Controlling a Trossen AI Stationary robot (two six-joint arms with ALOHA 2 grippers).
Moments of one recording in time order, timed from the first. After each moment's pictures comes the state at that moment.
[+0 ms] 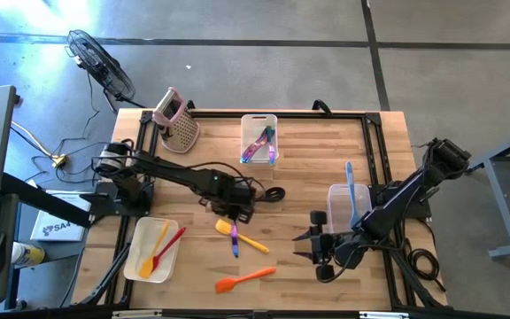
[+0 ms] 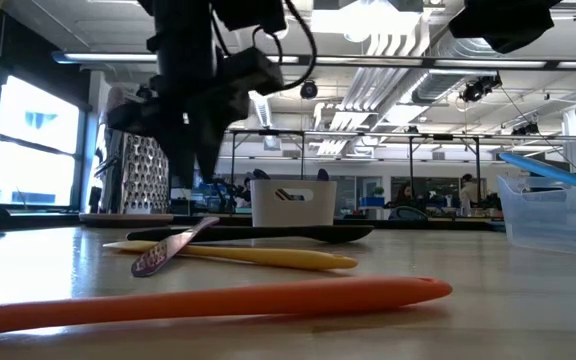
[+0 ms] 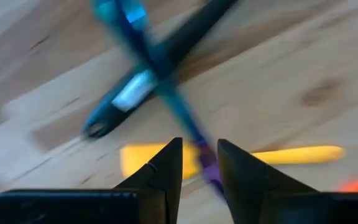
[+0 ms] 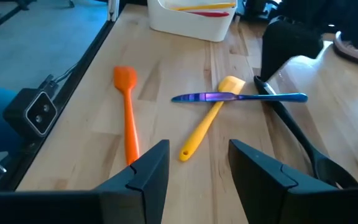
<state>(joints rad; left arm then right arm) -0.14 1.77 1.29 -0.83 0.06 -1.27 0.73 1.43 0.78 0.06 0.60 0.29</state>
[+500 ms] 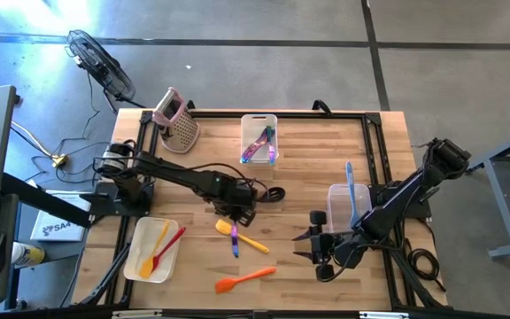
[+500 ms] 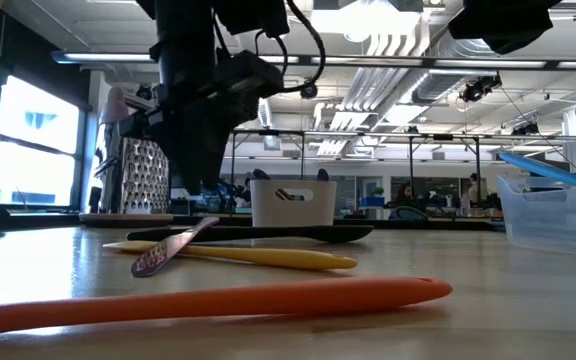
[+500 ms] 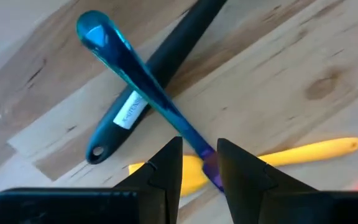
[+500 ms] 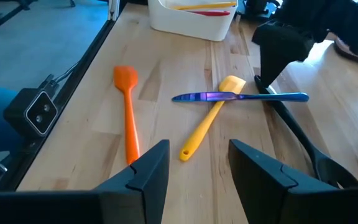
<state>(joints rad) -0.14 1.78 1.29 -0.81 0.02 -1.13 0.73 1.43 0.78 0.06 0.59 0.29</state>
